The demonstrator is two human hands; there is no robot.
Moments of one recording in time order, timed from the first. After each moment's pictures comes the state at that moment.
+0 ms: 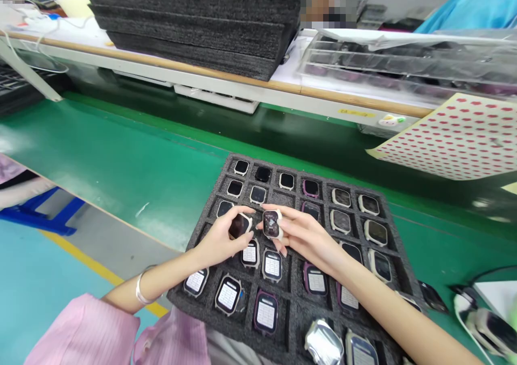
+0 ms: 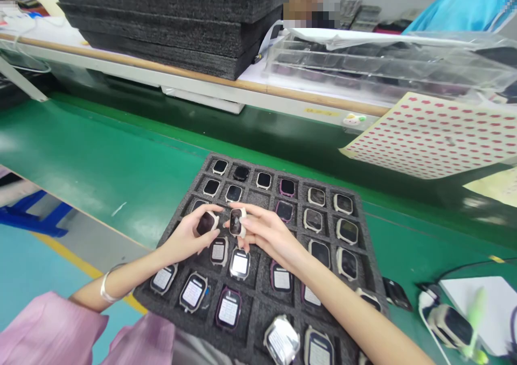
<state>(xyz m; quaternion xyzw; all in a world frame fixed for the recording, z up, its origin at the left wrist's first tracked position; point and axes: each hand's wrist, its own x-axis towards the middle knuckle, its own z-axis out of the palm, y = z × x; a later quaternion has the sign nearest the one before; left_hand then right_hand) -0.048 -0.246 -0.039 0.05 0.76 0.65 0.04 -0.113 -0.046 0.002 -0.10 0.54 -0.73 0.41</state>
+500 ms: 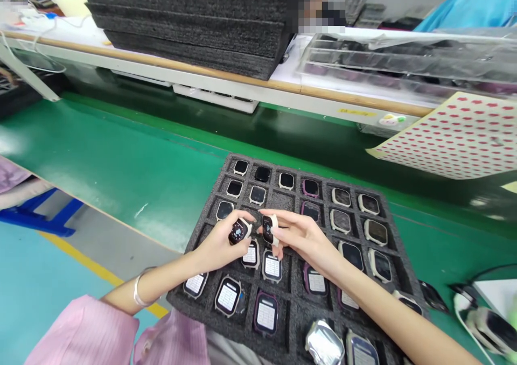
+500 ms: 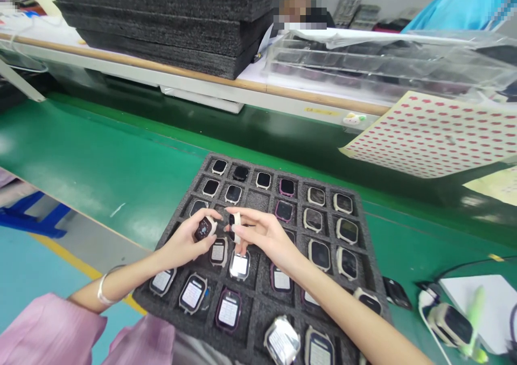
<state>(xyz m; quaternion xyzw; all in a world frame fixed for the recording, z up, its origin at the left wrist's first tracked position) -0.044 -0.246 -0.032 0.07 0.78 0.62 0.04 -0.105 -0.051 0.002 -0.13 0.61 -0.70 0.35</state>
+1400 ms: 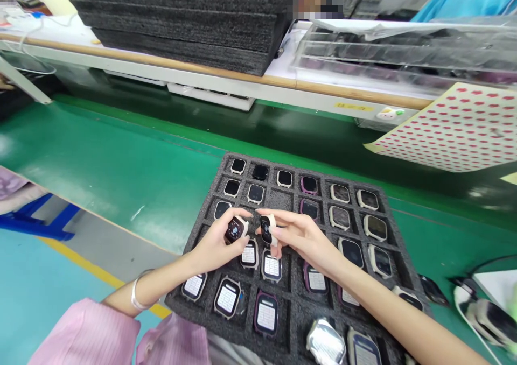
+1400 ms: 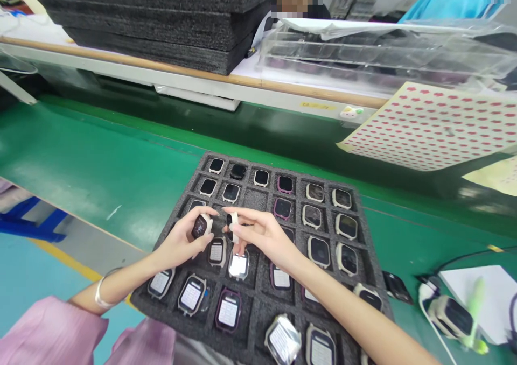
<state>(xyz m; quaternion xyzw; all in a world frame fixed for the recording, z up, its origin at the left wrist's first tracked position) -0.042 -0.248 -0.033 0.05 0.76 0.65 0.06 -0.107 -0.048 -0.003 -0.13 0.62 -0.69 0.36</state>
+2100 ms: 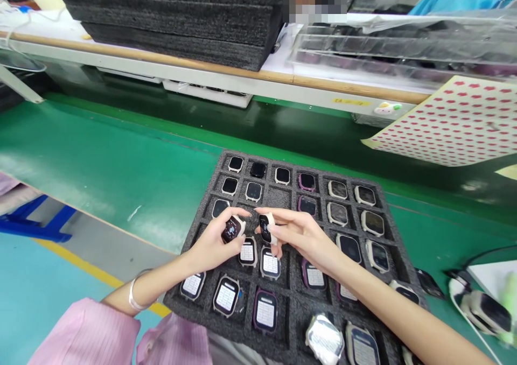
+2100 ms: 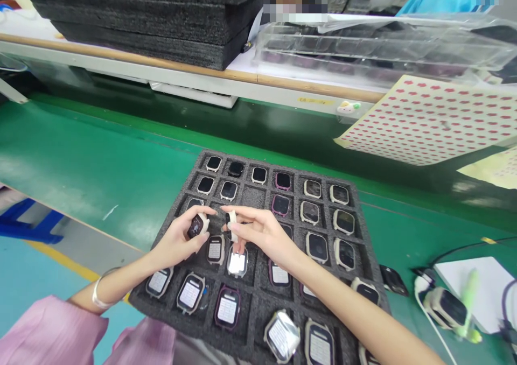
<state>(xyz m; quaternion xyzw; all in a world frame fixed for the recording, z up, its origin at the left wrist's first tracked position) -0.042 -0.250 -0.033 0.06 0.77 0.63 0.05 -0.107 -0.047 0.000 -0.14 0.63 -0.68 0.35</state>
